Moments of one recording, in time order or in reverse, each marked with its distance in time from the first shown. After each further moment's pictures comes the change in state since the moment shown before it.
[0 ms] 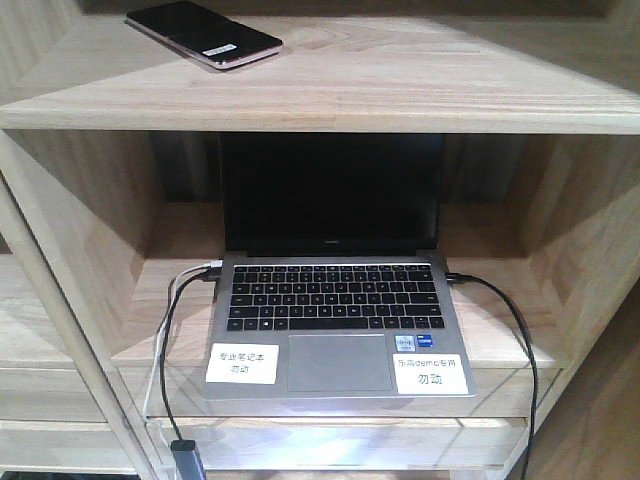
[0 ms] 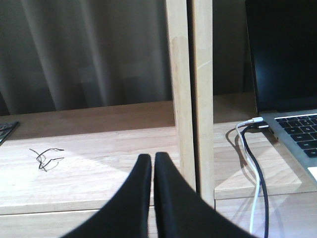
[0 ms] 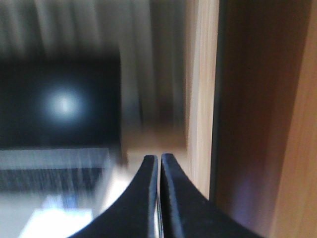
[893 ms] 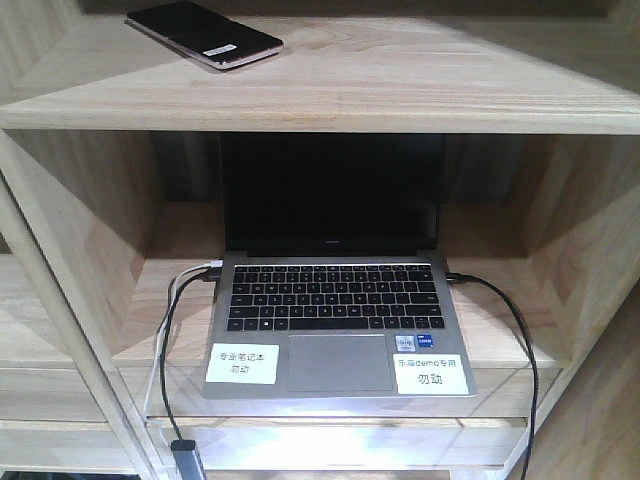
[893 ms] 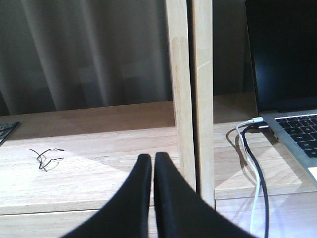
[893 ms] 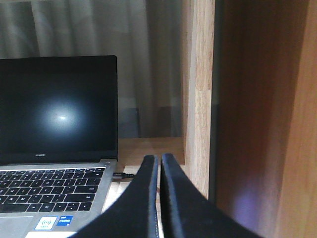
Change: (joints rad) left arm 0.000 0.000 0.000 0.000 0.000 0.000; right arm 0.000 0.000 0.019 0.000 -0.126 0.000
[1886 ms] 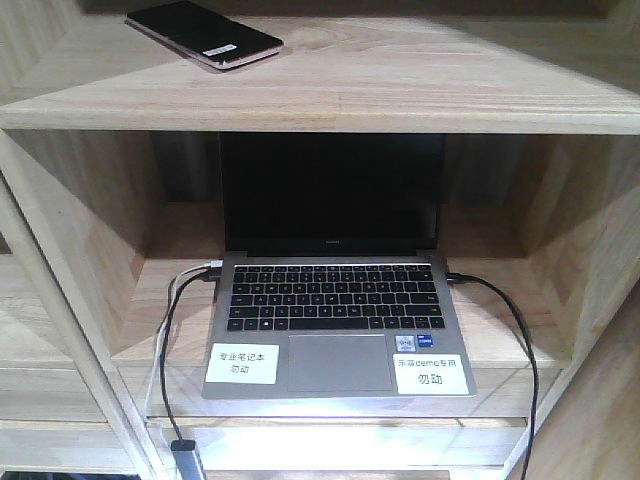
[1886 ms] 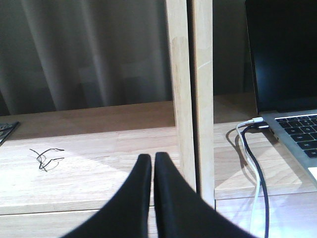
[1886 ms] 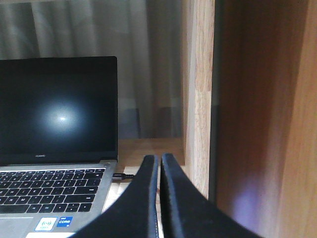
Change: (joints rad) left arm 0.000 0.000 0.000 0.000 0.000 0.000; right arm 0.000 0.000 0.000 0.000 -0.002 0.000
